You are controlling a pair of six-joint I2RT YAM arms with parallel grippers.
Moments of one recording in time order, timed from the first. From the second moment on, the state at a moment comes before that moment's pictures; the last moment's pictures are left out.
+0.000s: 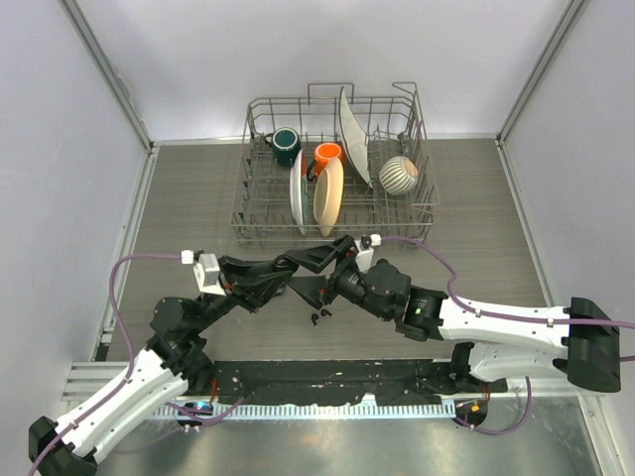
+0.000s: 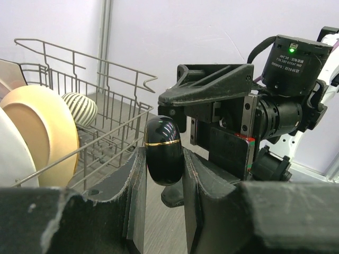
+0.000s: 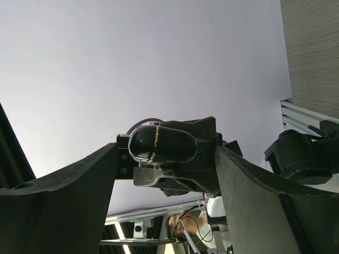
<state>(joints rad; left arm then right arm) -0.71 0.40 0.22 0.59 0.30 -0.36 1.21 1.12 0.68 0.38 0.26 1.84</state>
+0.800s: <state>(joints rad) -0.71 0.39 0.21 0.62 0.33 -0.37 1.20 1.13 0.65 0.48 0.26 1.82</state>
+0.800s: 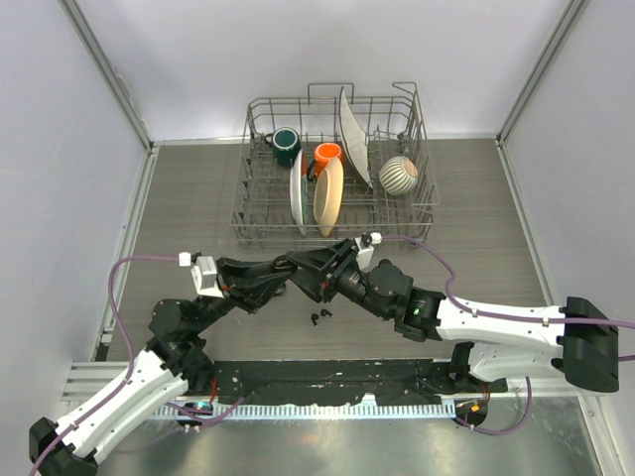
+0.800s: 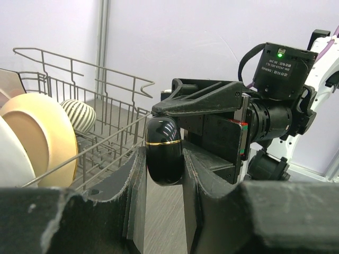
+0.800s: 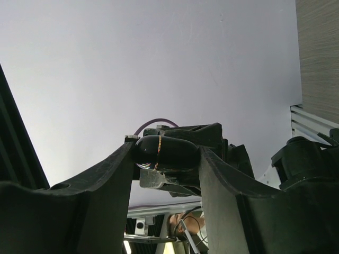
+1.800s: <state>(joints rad) -0.71 0.39 0.21 0.61 0.33 -0.40 1.19 1.14 0.65 0.51 0.26 1.73</state>
